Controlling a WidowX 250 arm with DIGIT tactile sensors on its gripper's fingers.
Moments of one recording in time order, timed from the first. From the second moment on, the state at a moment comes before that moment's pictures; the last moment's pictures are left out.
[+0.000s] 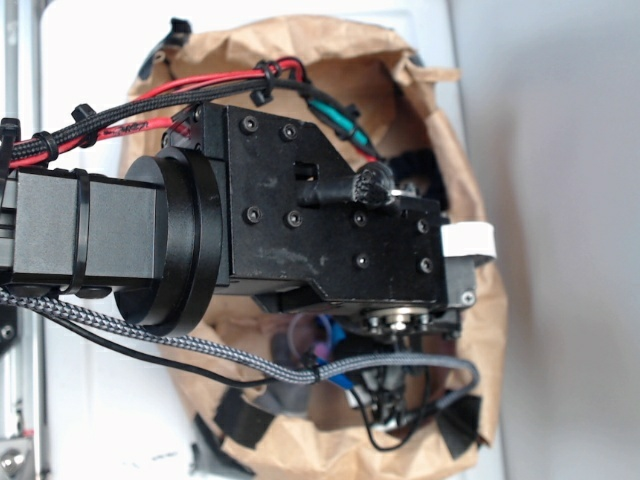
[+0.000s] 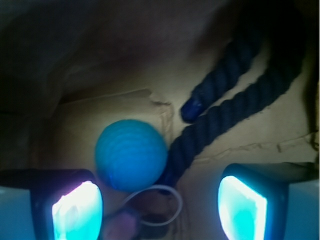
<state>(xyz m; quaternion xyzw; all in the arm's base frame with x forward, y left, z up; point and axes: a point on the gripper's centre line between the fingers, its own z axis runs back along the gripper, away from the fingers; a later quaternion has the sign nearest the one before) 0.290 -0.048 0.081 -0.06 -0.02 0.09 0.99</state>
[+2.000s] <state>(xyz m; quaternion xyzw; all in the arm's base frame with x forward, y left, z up) 0.325 -0.072 0.035 -0.03 -0.08 0.12 0.99</state>
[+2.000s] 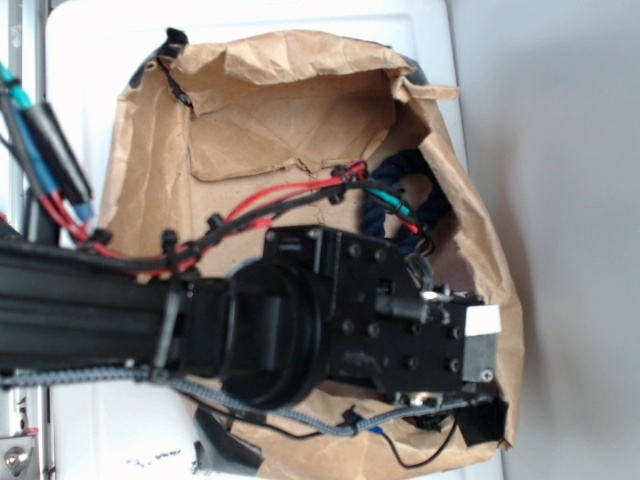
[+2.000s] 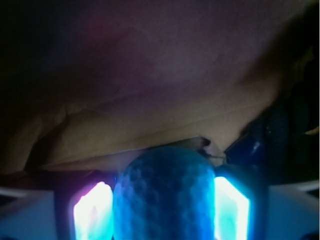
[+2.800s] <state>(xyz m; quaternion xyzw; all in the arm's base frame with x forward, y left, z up) 0.269 -0.046 0.118 -0.13 -0.11 0.07 0.98</state>
